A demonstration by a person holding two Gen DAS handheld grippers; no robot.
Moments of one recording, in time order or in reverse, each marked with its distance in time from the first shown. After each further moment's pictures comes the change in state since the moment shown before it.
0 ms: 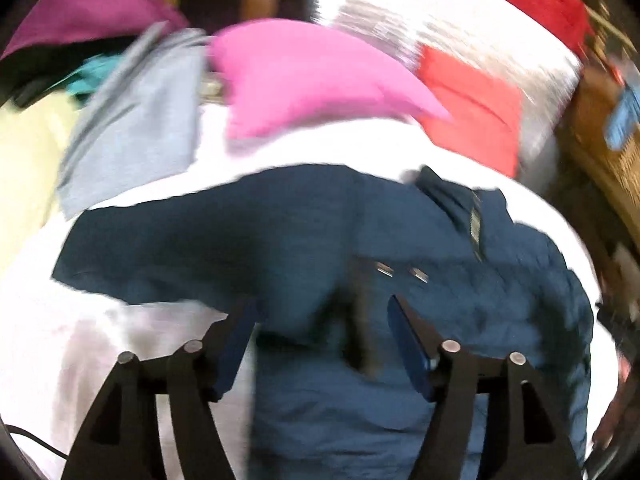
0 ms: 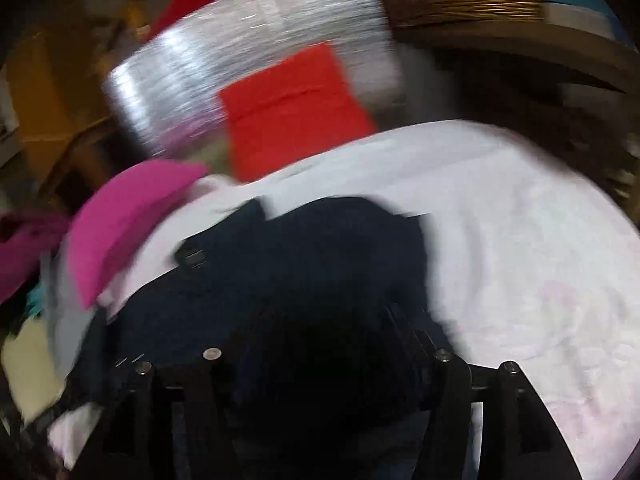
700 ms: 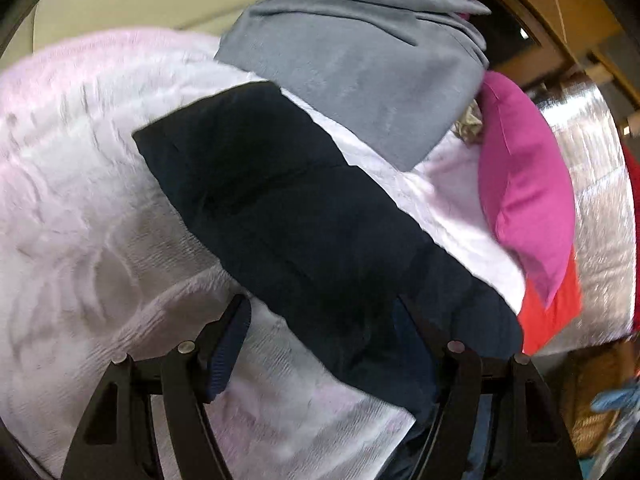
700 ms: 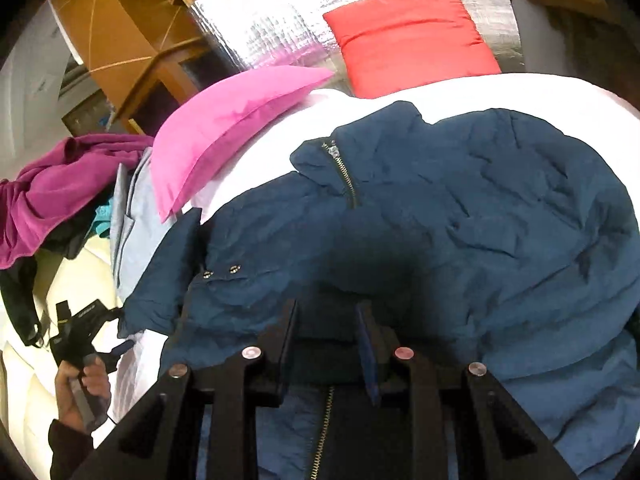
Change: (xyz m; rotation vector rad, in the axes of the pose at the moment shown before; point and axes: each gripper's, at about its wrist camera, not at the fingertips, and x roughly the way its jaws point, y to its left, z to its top) left arm 0.055 0.205 -0.016 -0.787 0.053 -0.033; right arm 0.048 0.075 -0.038 -0.108 0.174 0.215
